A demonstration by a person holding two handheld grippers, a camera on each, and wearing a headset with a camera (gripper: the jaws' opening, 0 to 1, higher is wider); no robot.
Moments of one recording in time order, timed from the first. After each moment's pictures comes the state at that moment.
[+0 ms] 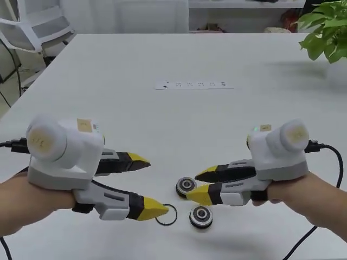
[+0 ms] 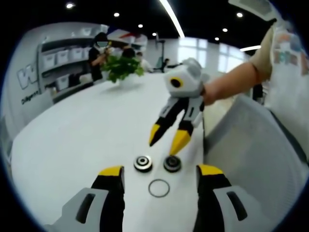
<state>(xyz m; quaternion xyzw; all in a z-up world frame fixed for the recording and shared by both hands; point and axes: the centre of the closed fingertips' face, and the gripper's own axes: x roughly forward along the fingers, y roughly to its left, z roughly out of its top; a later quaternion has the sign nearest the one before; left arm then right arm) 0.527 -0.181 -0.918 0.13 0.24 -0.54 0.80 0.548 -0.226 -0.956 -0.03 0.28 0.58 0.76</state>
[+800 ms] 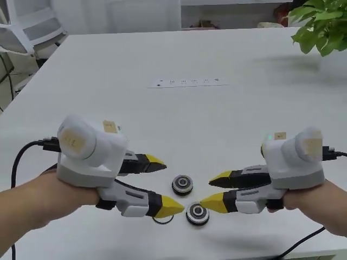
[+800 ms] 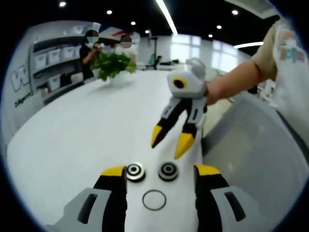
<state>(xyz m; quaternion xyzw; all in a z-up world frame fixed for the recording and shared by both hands) 0.532 -0.215 -0.935 0.14 0.24 -0.57 0.78 0.539 -0.257 -0.976 -0.04 0.28 0.56 0.78</state>
